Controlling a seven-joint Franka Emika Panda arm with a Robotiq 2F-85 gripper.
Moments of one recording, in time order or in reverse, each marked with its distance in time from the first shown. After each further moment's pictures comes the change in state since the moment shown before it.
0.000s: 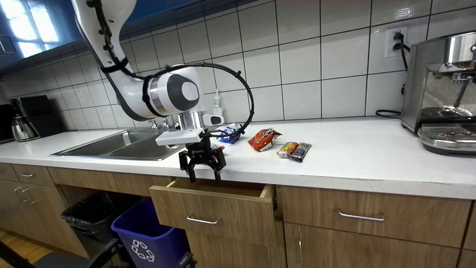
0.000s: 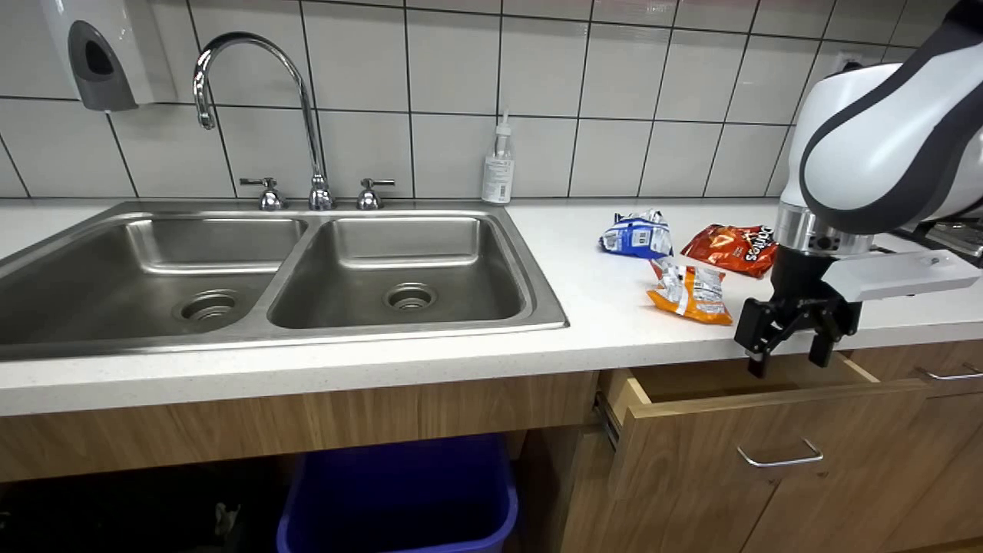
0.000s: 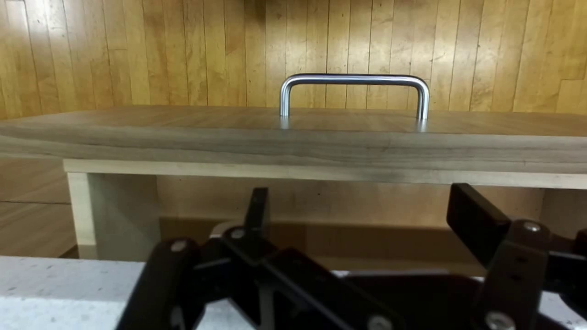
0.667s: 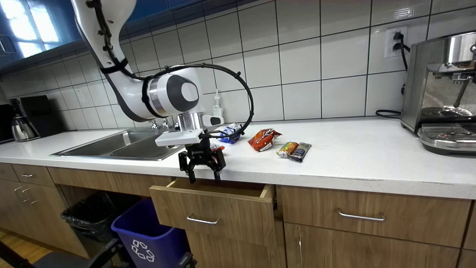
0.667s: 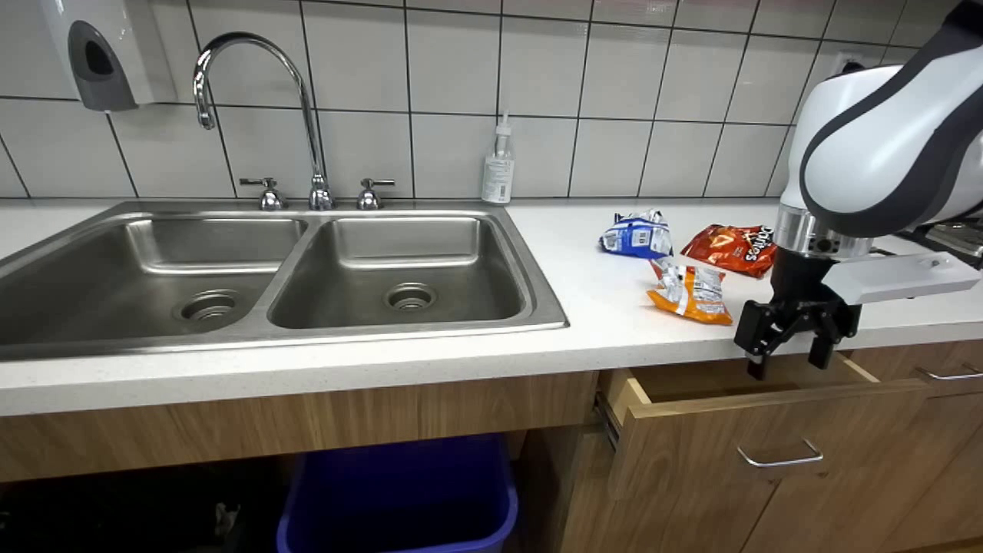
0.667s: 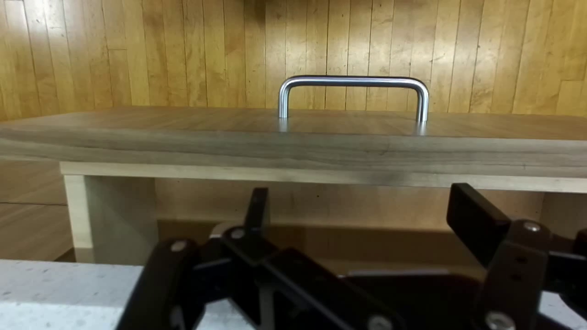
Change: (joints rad) arm 0.003 0.002 -0.002 -0.006 0.000 0.008 0.000
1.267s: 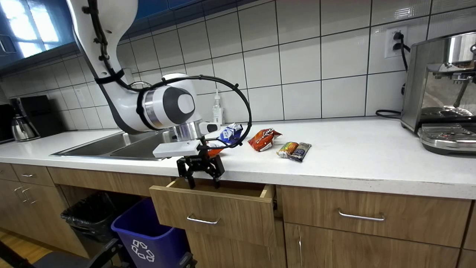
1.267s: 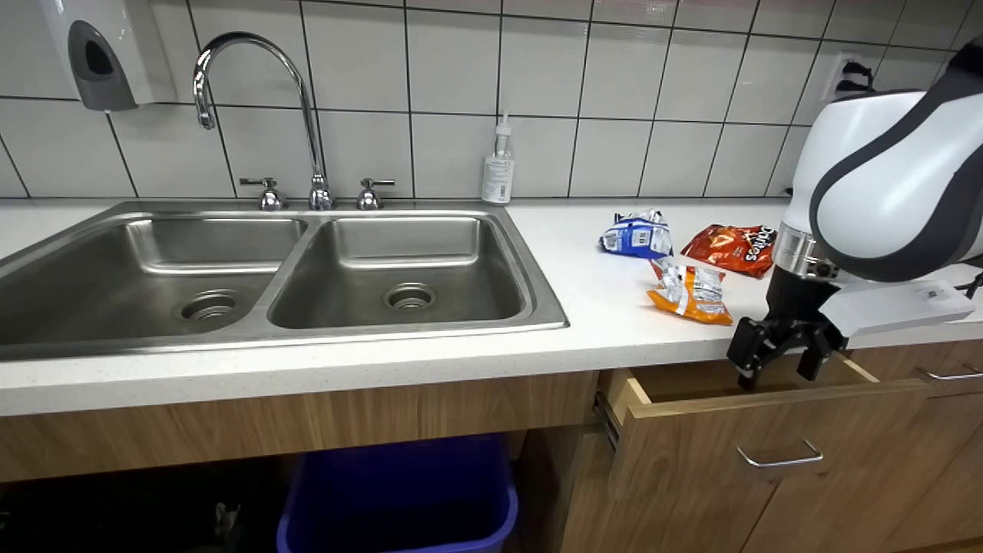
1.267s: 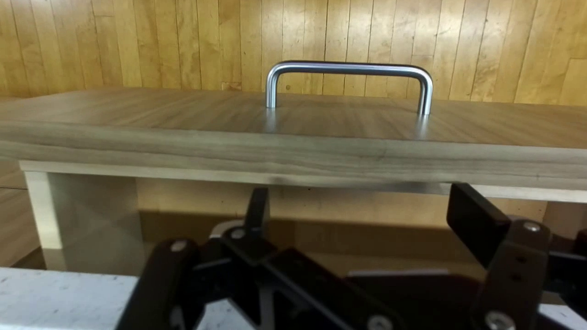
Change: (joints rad) arm 0.029 0.033 -0.022 -0.062 -0.032 0.182 0.027
